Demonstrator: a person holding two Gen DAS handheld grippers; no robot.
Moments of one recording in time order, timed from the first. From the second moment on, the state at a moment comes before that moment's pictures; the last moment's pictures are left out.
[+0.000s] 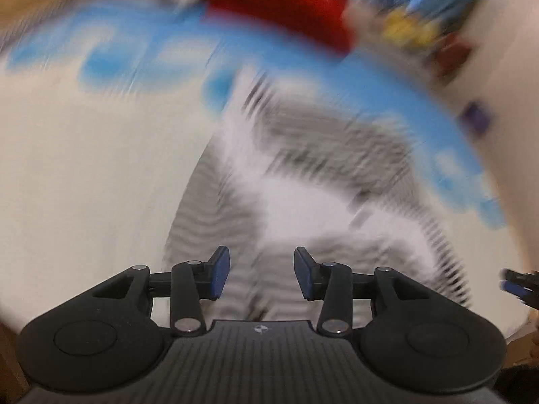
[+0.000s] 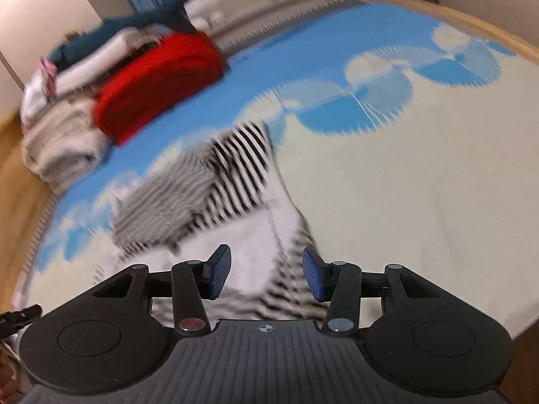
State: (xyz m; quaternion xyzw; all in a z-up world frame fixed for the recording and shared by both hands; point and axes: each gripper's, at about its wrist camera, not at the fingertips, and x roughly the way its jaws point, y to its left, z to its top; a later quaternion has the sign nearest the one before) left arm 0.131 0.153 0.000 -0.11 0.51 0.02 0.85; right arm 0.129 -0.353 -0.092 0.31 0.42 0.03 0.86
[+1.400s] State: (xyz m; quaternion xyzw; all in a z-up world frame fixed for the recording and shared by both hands) left arm 0.141 0.145 -0.067 -0.07 0.62 0.08 0.78; right arm 0.136 -0.302 -0.173 0.29 0.59 0.02 0.75
